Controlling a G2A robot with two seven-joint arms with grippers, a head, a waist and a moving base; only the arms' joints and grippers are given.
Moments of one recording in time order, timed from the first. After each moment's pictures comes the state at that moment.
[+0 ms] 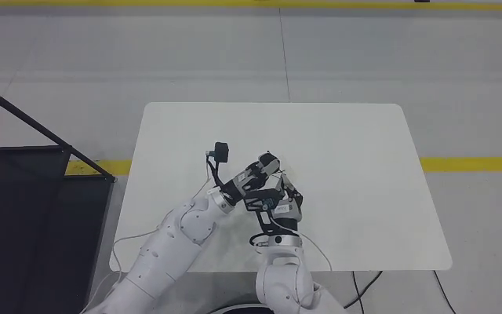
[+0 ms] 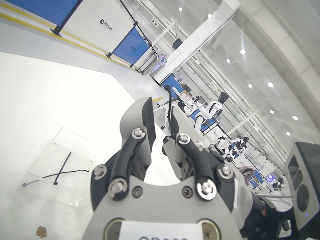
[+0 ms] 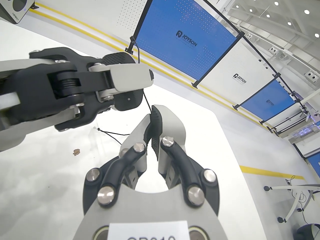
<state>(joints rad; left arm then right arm) 1.03 -1.30 -0.97 -1.29 0.34 -0.73 -0.02 -1.34 -1.44 0.77 -1.77 -2.25 0.65 0.56</state>
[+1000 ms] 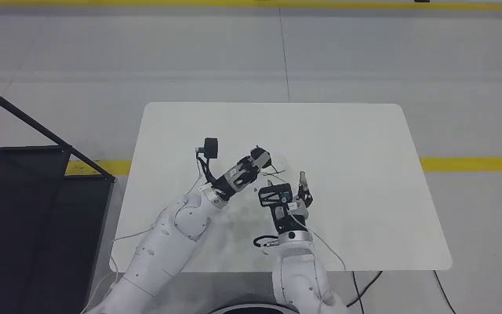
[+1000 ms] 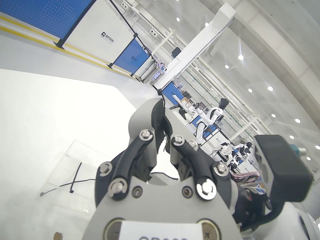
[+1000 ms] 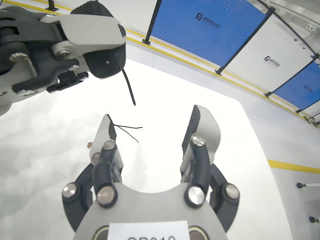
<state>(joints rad) 1.04 -1.31 -1.05 -1.28 0.37 -0.80 -0.02 -1.46 -1.46 0.97 -1.88 -1.94 0.40 0.38</state>
